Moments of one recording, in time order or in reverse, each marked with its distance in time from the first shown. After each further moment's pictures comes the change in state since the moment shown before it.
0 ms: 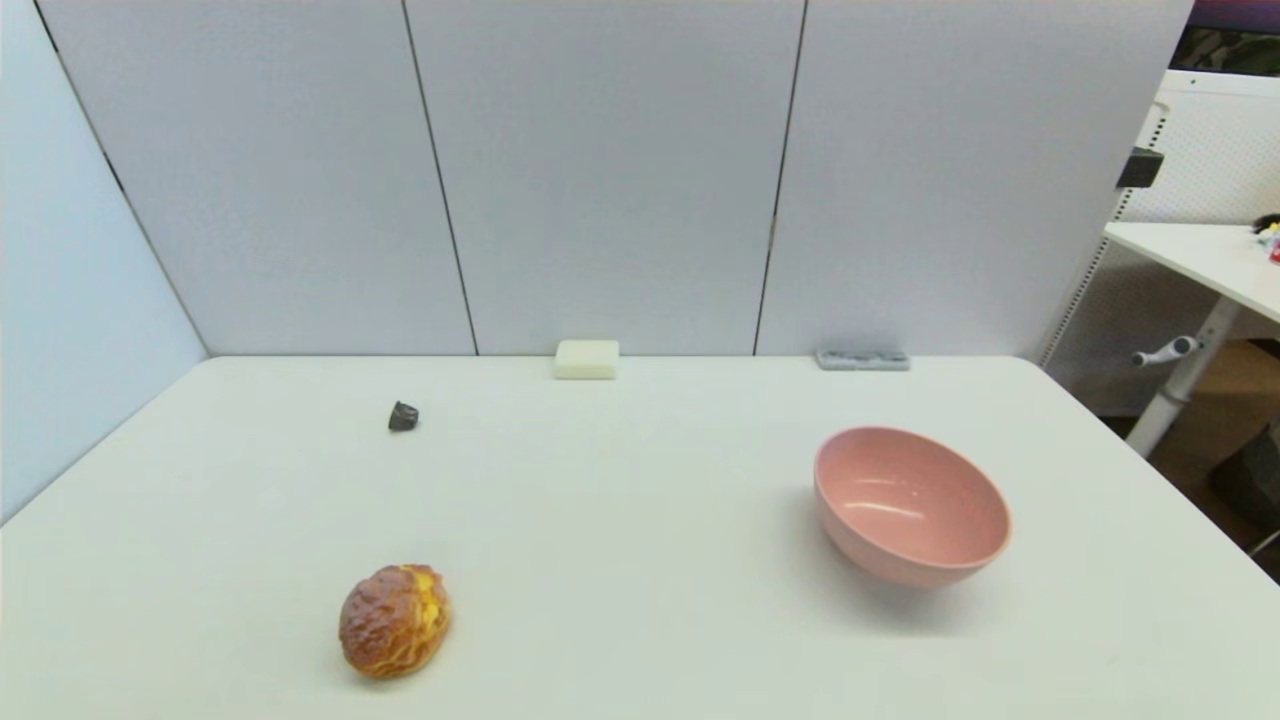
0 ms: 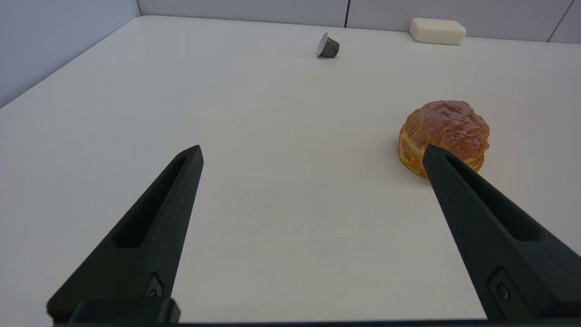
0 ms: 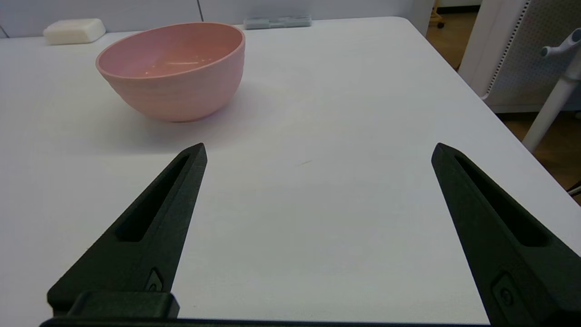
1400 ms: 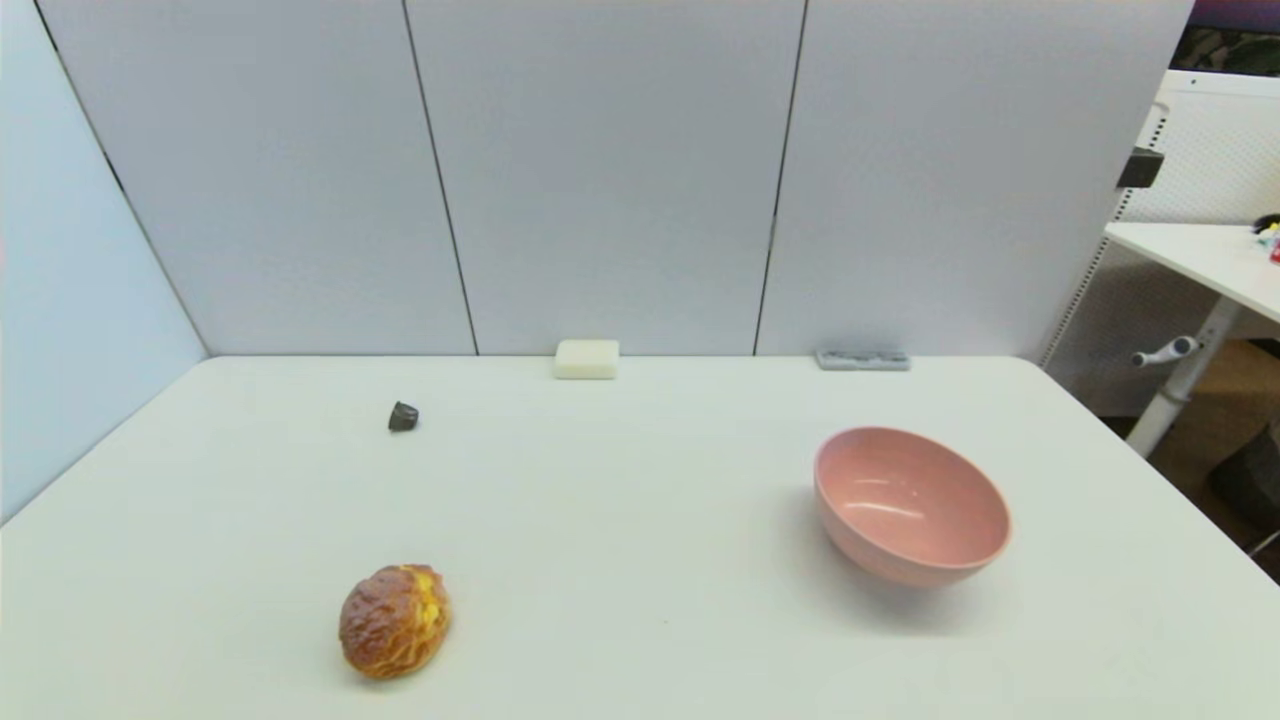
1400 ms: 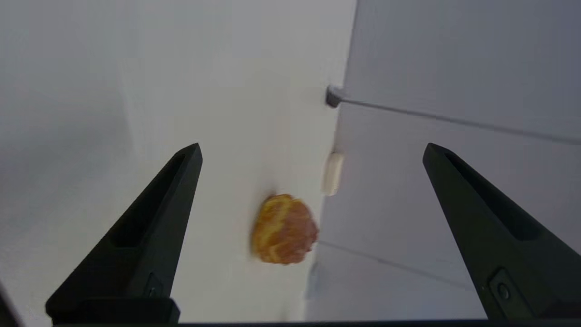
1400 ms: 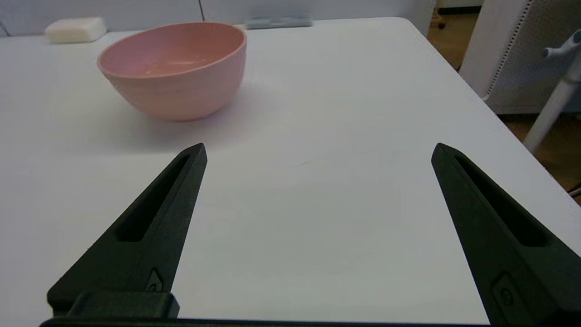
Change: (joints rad) left arm -0.015 0.247 -0.176 0.304 0.154 -1.615; right arm 0.000 0.000 0.000 0.000 0.000 0.000
